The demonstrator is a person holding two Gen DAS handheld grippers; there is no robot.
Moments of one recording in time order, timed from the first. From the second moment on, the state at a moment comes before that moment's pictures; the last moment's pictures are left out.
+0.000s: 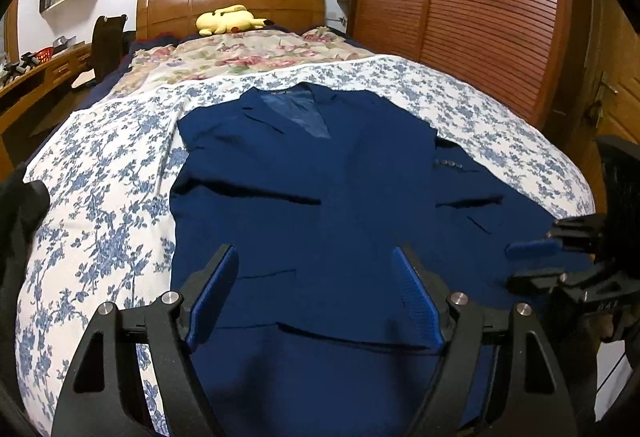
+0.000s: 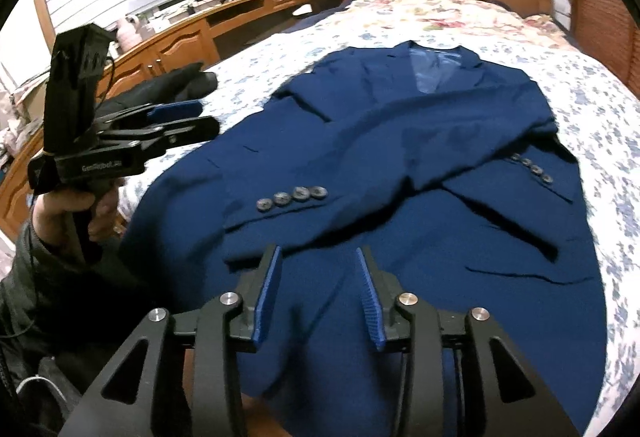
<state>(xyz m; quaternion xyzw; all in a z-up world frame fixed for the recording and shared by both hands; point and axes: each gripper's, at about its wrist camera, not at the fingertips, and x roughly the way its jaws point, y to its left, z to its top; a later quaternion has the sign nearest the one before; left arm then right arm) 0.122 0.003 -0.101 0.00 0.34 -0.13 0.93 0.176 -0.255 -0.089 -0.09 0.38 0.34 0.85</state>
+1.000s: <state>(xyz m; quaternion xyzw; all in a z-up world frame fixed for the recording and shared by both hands) 0.134 0.008 -0.151 0.00 0.44 -0.13 0.89 0.161 -0.302 -0.091 -0.07 0.37 0.24 0.89</state>
